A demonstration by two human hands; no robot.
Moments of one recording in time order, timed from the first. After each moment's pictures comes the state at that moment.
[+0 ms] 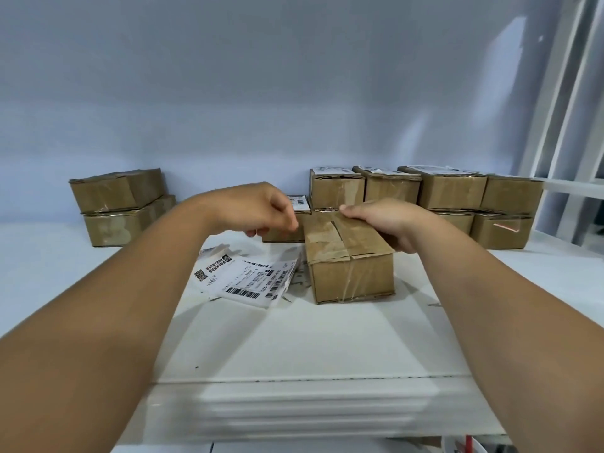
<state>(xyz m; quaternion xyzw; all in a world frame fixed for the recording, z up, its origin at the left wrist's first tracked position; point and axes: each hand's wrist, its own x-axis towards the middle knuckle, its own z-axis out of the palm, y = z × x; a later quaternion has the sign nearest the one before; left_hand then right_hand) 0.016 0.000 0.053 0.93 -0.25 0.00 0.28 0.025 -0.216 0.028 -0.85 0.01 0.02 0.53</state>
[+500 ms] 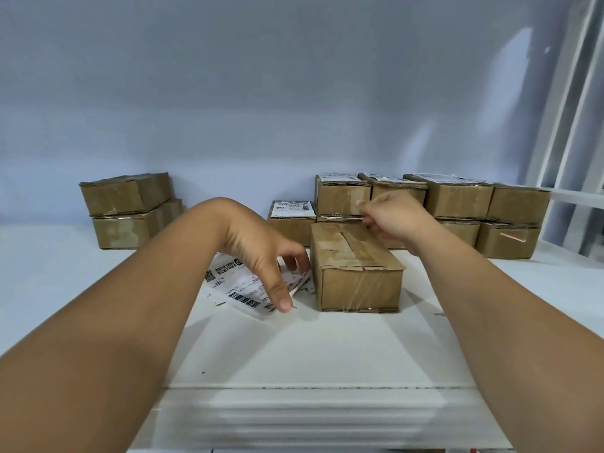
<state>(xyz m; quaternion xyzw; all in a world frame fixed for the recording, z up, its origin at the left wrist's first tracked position) -0.011 -0.006 0.059 0.94 -0.23 -0.23 0.01 0.044 -0.221 0.029 -0.86 0.00 -0.17 0.49</state>
